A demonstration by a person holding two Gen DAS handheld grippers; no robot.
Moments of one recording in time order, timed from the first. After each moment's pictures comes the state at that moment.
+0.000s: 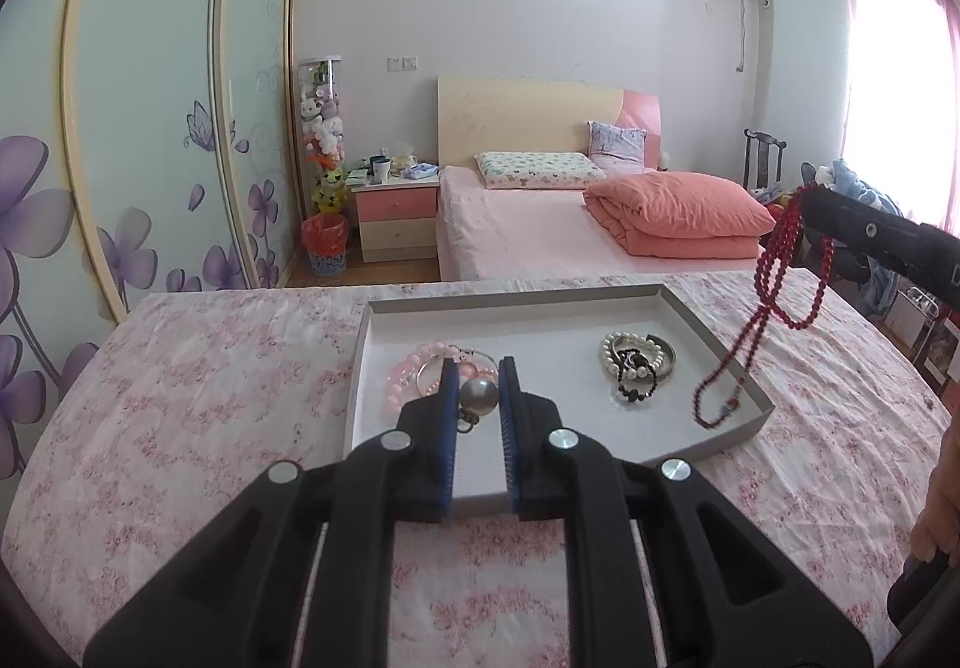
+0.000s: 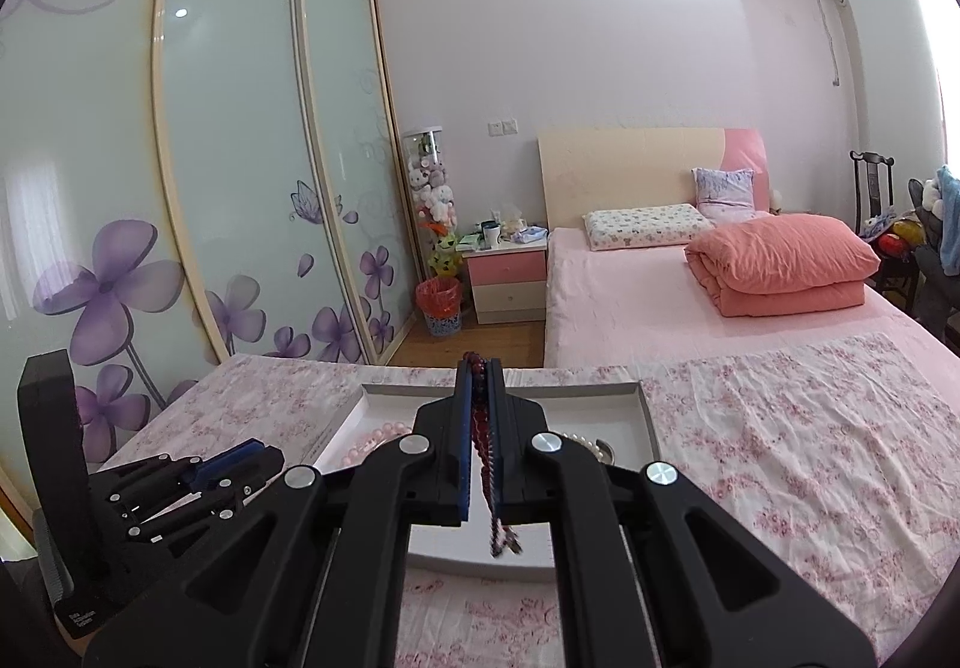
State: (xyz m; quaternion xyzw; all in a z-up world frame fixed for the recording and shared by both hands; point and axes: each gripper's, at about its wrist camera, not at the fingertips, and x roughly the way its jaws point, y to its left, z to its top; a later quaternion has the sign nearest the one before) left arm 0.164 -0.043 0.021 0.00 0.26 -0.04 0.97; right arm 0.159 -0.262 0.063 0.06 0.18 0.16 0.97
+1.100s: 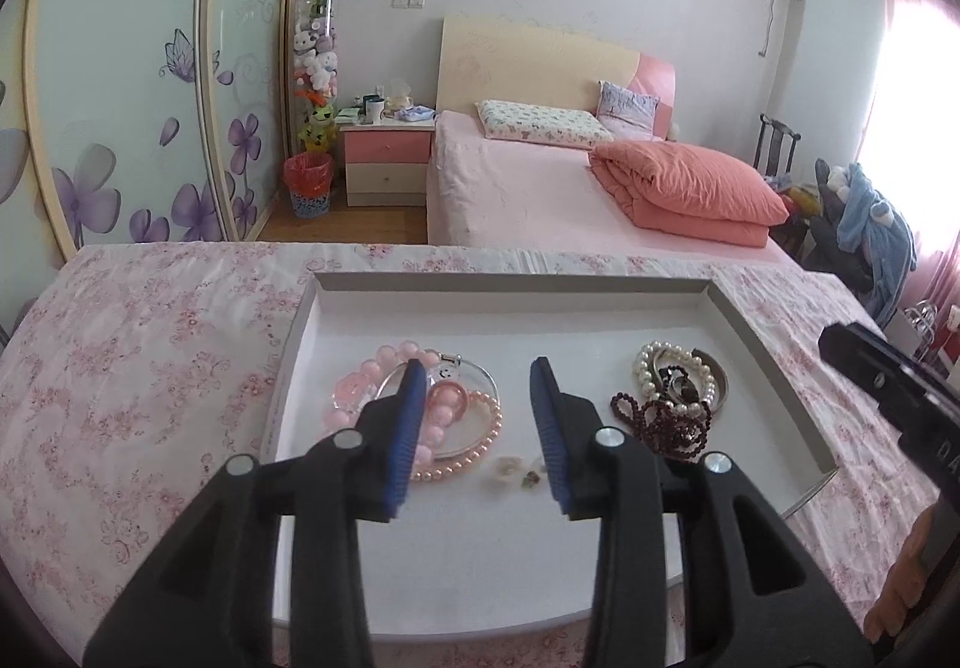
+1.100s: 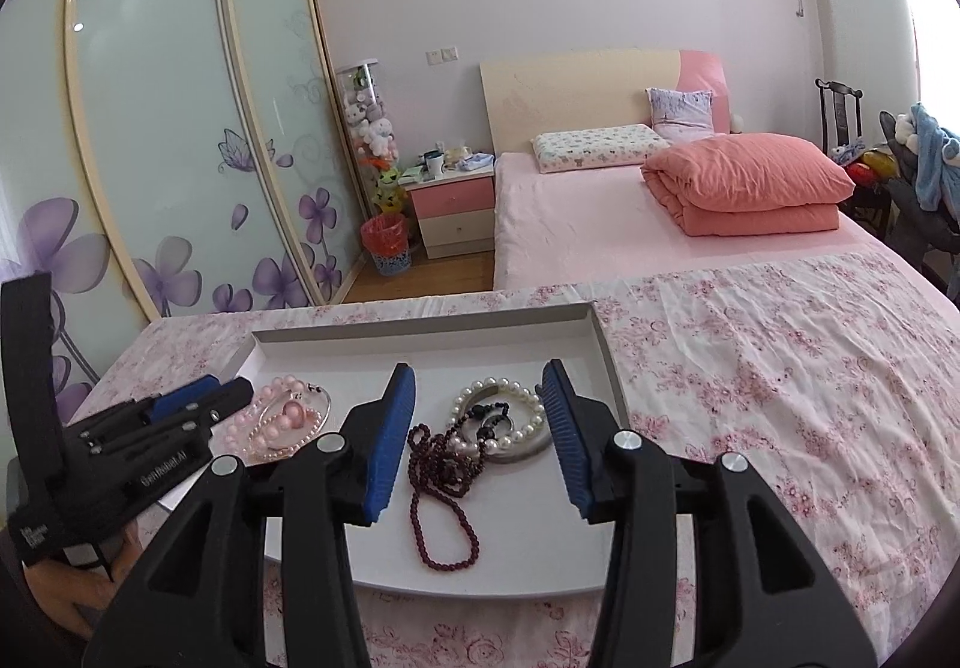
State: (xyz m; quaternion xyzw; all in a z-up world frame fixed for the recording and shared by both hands) left arm 0.267 -0.039 -0.023 -0.04 0.32 -0.05 0.95; right arm 0.228 -0.282 -0.004 0.07 0.27 0.10 0.95
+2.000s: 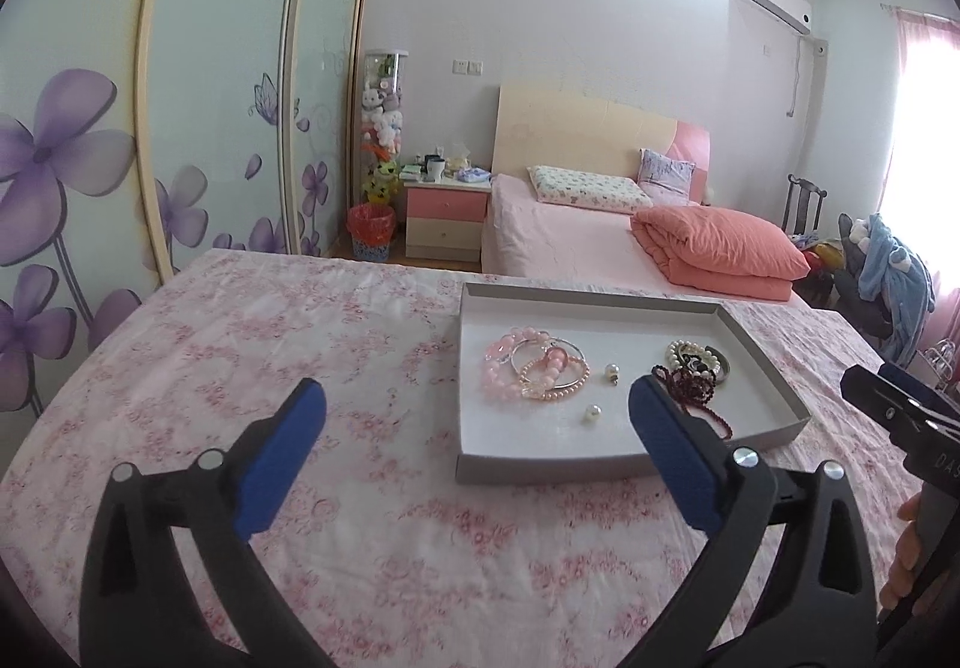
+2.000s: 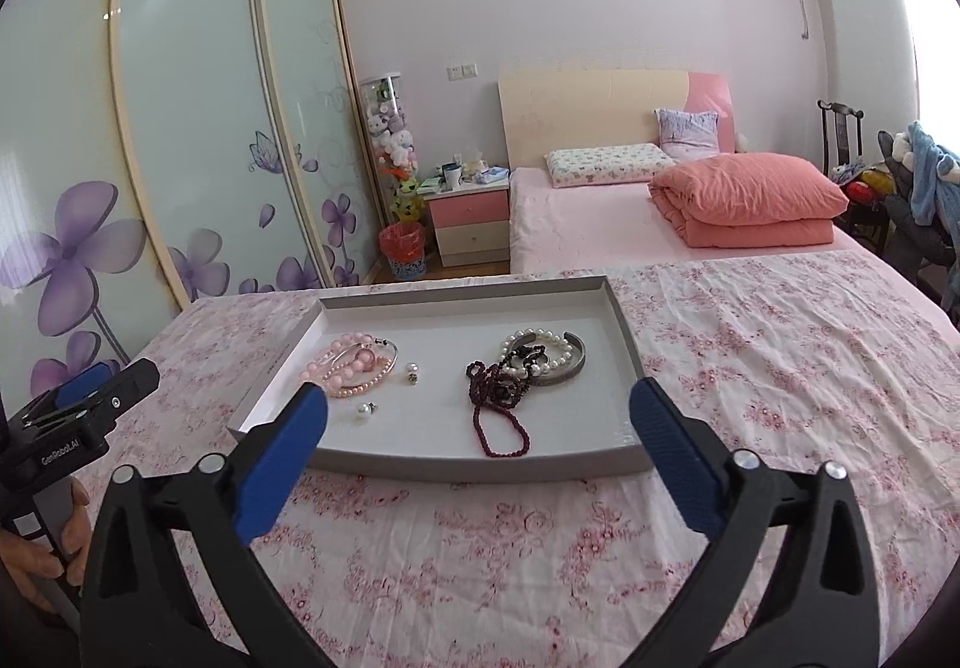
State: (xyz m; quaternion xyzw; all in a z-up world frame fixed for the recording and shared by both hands) left arm 0.121 0.025 0.017 -0.05 0.24 0.01 0.97; right arm 0.133 -0.266 0.013 0.06 0.24 0.11 0.96
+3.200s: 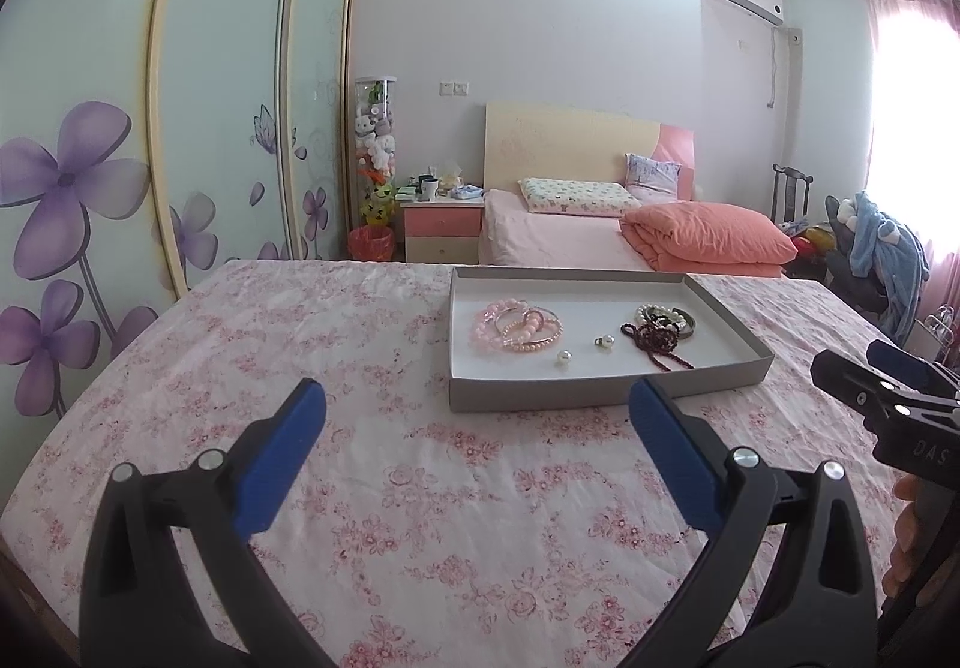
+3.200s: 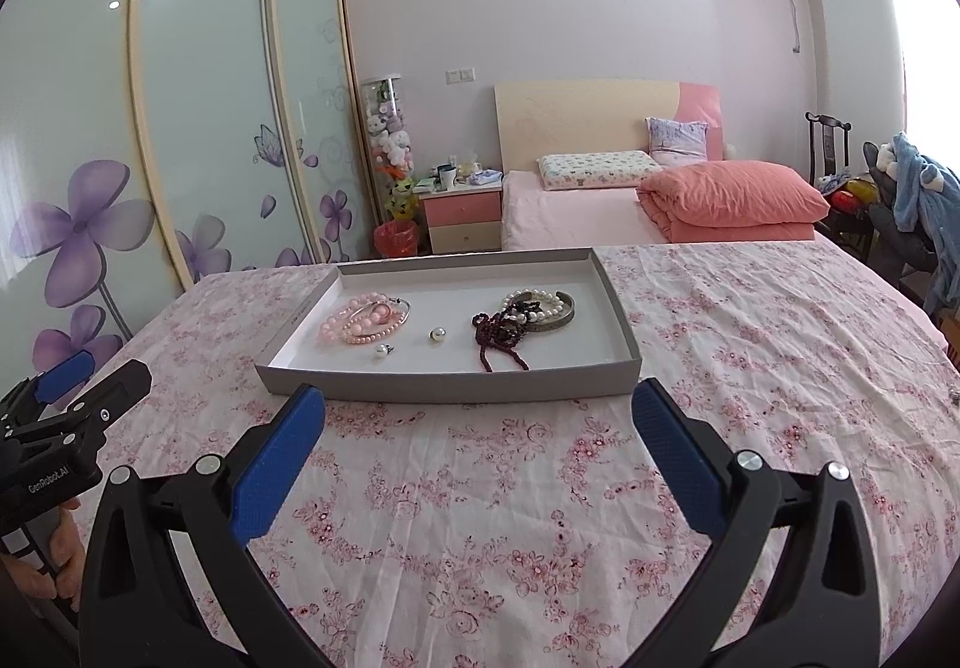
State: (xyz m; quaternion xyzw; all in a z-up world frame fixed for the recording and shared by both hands) left arm 0.045 0.005 0.010 -0.01 0.22 0.01 0.98; right arm 0.072 -0.263 0.000 0.05 0.24 0.10 0.96
